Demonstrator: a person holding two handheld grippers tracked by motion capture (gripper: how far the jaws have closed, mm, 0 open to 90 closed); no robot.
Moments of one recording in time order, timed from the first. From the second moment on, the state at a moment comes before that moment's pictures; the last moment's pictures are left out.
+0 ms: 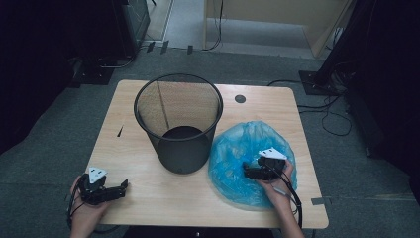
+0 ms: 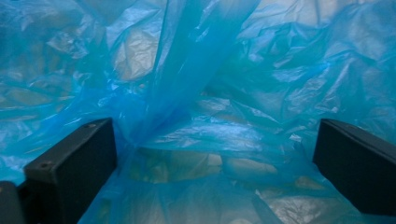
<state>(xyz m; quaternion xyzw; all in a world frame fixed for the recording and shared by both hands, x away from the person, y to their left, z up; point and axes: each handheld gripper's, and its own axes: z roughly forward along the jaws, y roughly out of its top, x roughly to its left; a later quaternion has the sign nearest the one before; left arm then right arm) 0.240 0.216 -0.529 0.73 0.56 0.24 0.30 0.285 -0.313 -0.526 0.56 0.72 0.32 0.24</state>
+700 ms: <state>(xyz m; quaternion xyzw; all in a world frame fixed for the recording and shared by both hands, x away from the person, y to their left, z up) 0.240 0.216 -0.529 0.73 0.56 0.24 0.30 0.268 -0.328 -0.532 0.53 0.73 0.35 0.24</state>
